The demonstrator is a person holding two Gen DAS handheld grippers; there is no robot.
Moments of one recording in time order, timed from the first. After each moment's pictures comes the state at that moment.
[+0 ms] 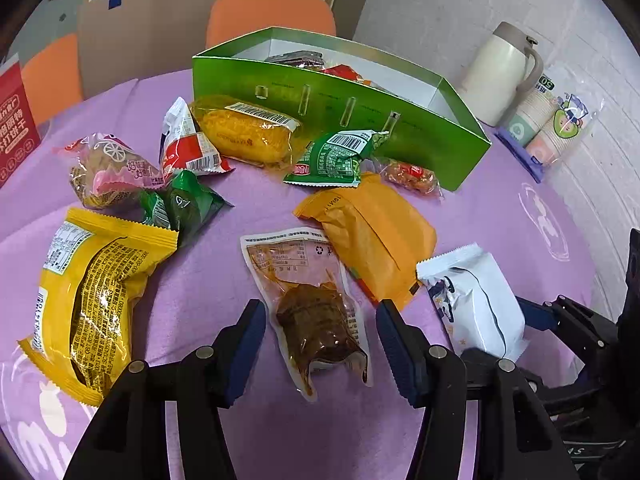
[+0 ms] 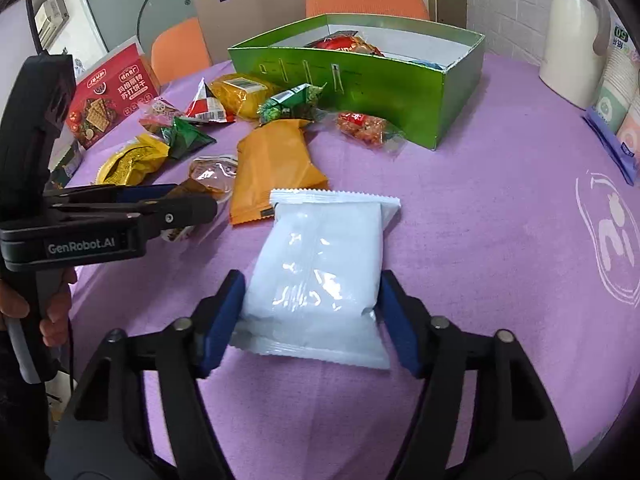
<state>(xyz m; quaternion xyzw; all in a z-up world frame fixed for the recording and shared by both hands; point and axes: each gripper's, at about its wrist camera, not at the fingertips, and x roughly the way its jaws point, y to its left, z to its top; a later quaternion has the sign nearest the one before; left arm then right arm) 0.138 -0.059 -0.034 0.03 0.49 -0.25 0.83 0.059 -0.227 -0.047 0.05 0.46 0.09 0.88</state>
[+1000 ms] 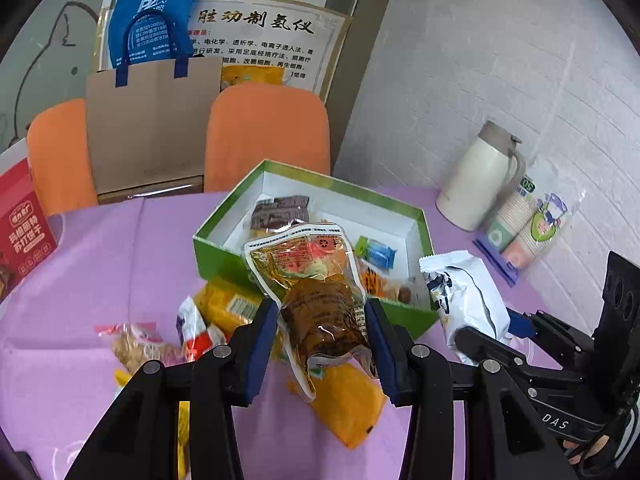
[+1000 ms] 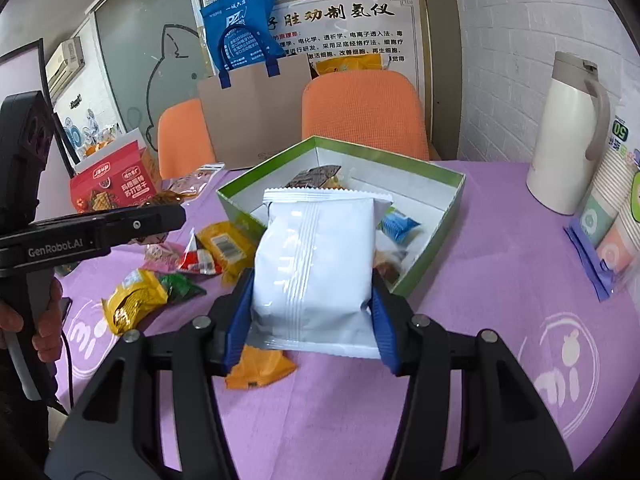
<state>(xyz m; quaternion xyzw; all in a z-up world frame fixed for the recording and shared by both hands) 0.196 -0.073 0.083 -0.02 0.38 -0.25 0.89 0.125 -0.272 0.048 0.06 0.34 0.10 0.93</state>
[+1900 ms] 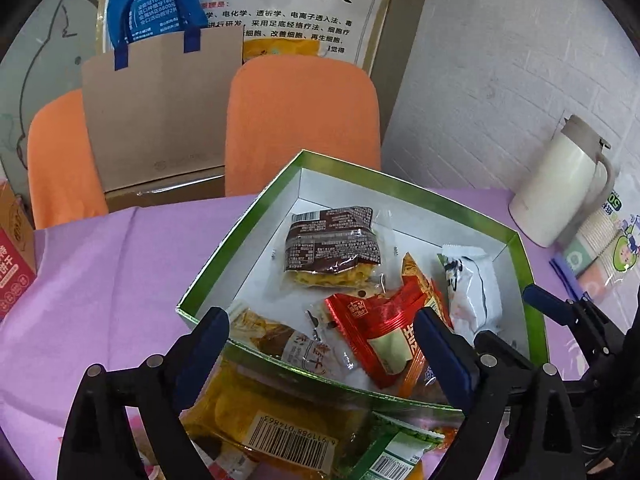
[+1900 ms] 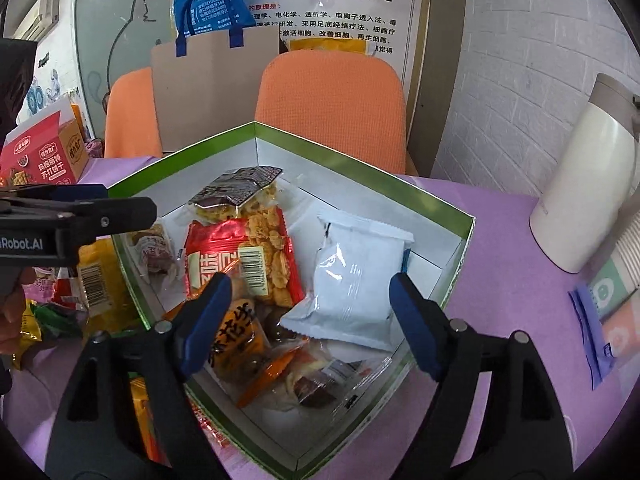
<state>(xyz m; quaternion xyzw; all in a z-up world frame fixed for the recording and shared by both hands) 0.304 -0.111 0.022 0.00 0.42 -0.19 0.89 0.231 -0.286 -0.002 -0.03 0.36 0.04 0.93</state>
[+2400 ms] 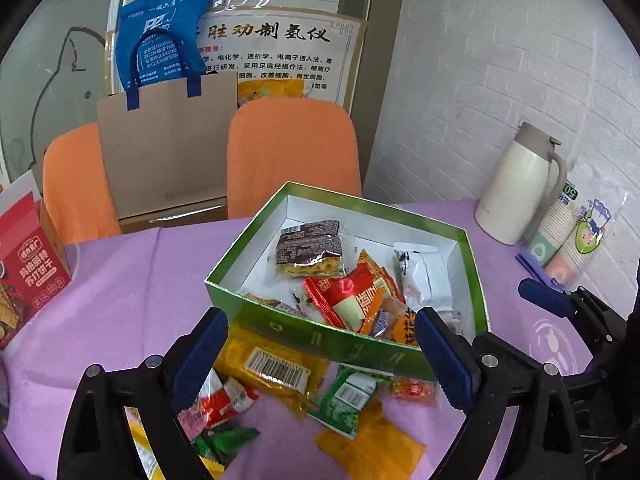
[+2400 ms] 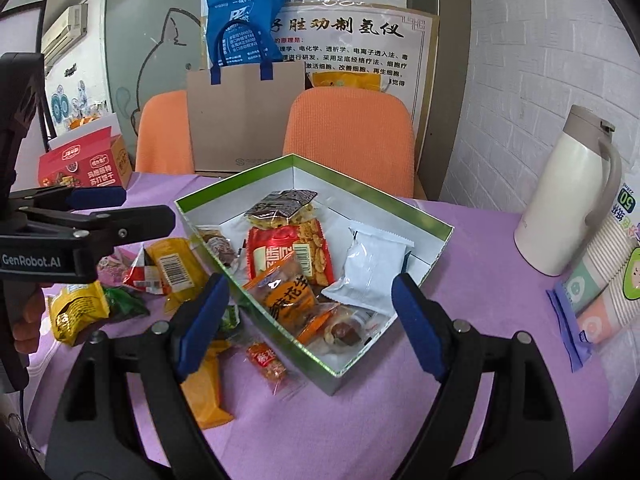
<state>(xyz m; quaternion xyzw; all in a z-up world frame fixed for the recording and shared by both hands) 0.222 -0.093 0.071 0.01 0.36 -0.20 0.91 0.155 -0.271 0.048 -0.03 0.32 0.08 0.94</state>
